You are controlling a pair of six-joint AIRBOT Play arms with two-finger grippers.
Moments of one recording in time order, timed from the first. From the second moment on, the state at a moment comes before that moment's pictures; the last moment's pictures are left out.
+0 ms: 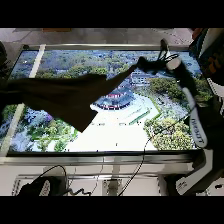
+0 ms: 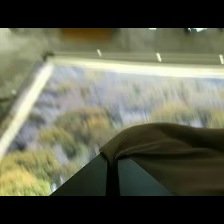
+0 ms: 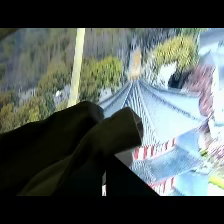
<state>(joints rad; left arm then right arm) 0.24 -0.57 0.82 1.45 -0.36 -1.37 0.04 -1.73 1.85 -0.92 0.79 1.54</state>
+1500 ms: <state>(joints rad) 0.25 -1.04 0.88 0.83 -0.59 -1.45 -0.08 -1.49 1.78 -1.06 1.01 1.36</state>
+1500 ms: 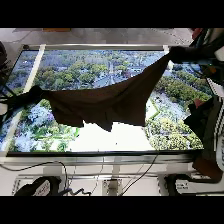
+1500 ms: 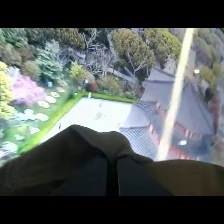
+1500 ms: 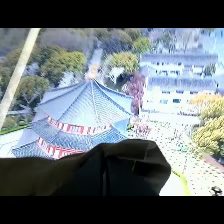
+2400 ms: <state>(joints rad) 0.35 -1.22 0.88 0.71 -0.58 -1.02 -0.08 -1.71 1.77 -1.08 0.87 1.40</state>
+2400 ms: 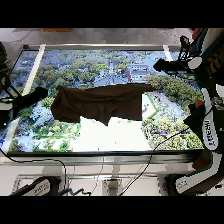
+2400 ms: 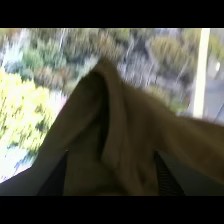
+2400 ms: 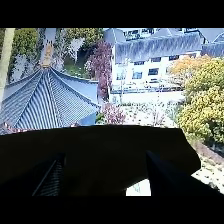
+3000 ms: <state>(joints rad) 0.43 -1.43 0.88 0.87 -0.79 -1.13 -0.08 -1.71 1.77 -1.10 0.92 1.40</state>
